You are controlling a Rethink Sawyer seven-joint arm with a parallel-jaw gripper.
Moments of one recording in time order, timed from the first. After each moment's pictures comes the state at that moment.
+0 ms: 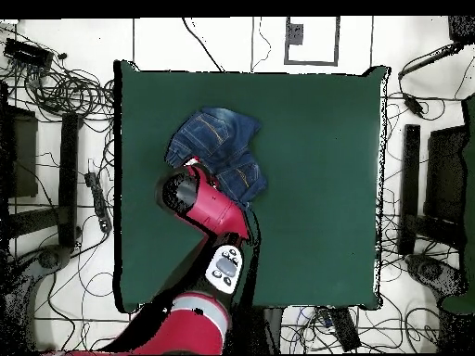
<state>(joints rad) 0.25 -0.33 -0.29 1.62 0.74 0.21 2.08</state>
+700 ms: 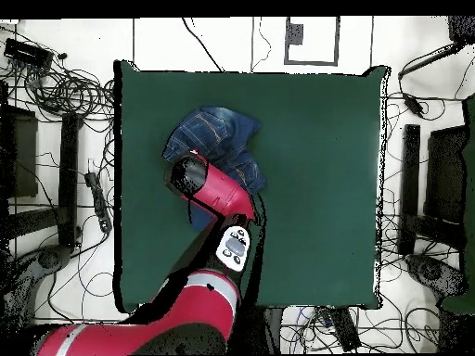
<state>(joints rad) 0.22 -0.25 -0.29 1.49 0.74 0.37 2.08</state>
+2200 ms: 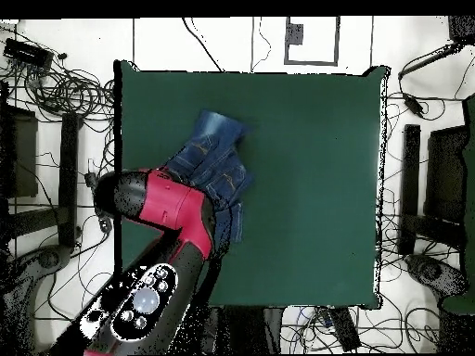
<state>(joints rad) 0.49 -0.34 -0.61 1.48 0.60 0.64 2.08</state>
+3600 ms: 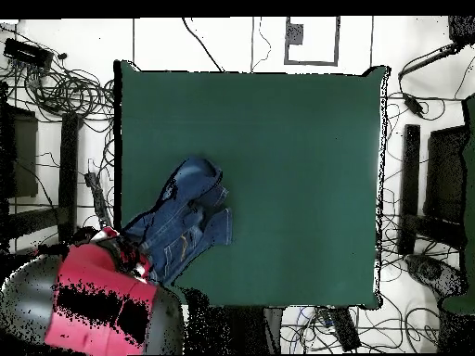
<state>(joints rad) 0.69 -0.78 -0.80 1.58 0.46 1.05 2.23</state>
